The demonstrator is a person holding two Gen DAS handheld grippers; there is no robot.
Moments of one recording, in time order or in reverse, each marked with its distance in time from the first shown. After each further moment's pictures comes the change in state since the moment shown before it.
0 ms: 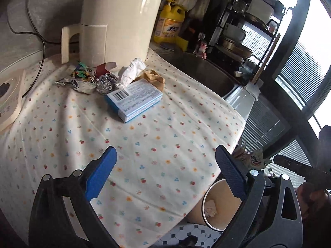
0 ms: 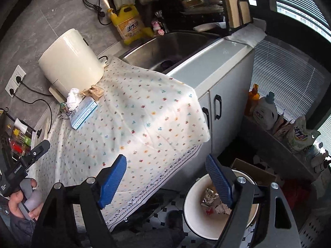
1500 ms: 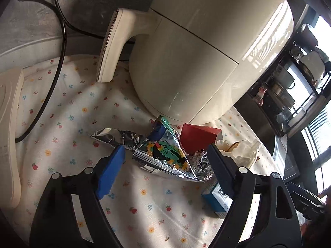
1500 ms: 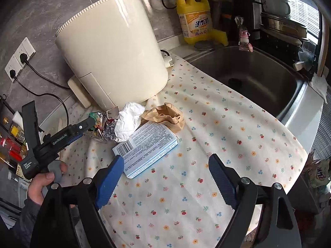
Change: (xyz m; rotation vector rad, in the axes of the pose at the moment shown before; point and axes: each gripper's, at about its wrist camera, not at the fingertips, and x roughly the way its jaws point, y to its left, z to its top) left arm 0.104 0.177 0.113 -0.225 -0.020 0.011; right arm 0.120 0.217 0.085 -0.161 0.030 0.041
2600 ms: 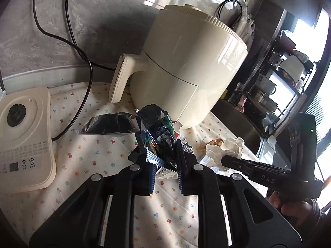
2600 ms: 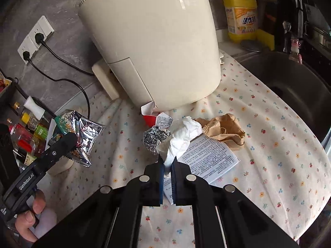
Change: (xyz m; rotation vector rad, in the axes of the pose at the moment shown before) left arm -0.102 -0.015 -0.022 0.069 -0.148 -0.026; right arm 0.035 0.054 0.019 -0.103 0.042 0.161
